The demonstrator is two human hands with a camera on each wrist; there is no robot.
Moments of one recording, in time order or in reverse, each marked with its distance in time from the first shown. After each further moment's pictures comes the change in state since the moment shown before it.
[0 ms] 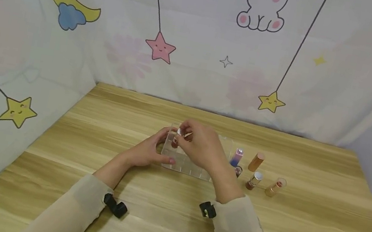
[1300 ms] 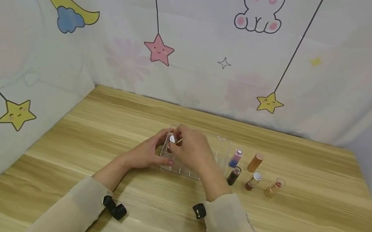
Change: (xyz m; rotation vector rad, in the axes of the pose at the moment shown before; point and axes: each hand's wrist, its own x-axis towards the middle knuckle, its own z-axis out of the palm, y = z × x) left_hand -0.001 0.000 0.000 0.012 0.012 -0.008; right_hand 0.011 0.002 0.026 -0.085 -0.035 0.026
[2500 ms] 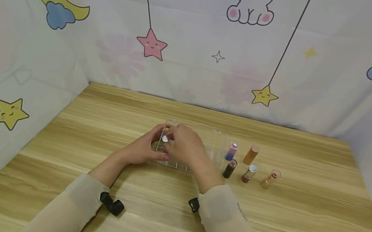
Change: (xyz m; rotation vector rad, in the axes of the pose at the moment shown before) left_hand 0.001 -0.003 0.000 0.002 -0.005 -0.032; right_hand 0.008 0.006 0.014 -0.087 -0.069 0.013
